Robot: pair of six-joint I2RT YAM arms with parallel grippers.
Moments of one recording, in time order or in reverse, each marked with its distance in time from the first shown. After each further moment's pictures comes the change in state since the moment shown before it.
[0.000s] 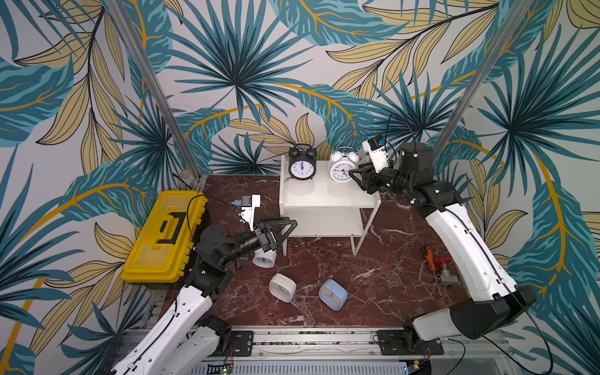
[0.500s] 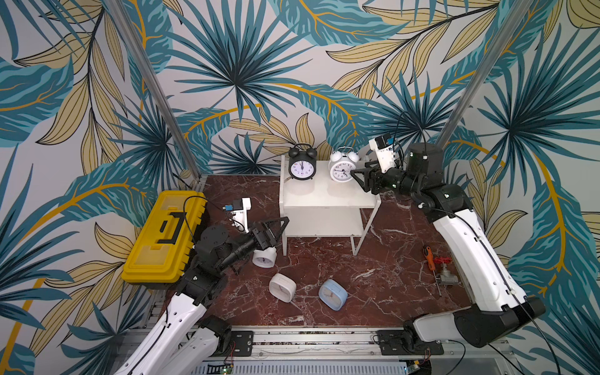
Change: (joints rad) left arm 0.005 -0.095 0.060 -0.409 -0.364 0.117; right arm 0.000 -0.082 0.000 -0.019 -0.003 0.050
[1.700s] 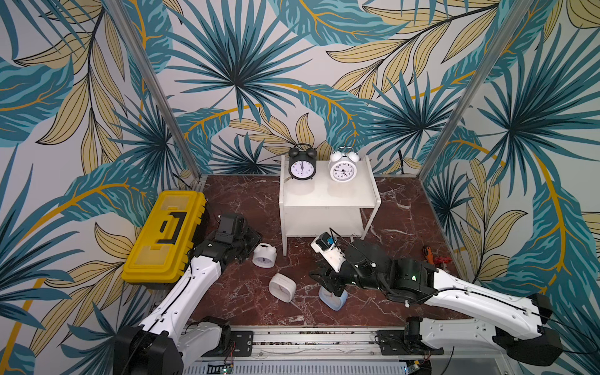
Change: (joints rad) left arm 0.193 0.394 0.047 -0.421 -0.127 -0.304; right arm 0.877 -0.267 -0.610 0.080 0.382 0.332
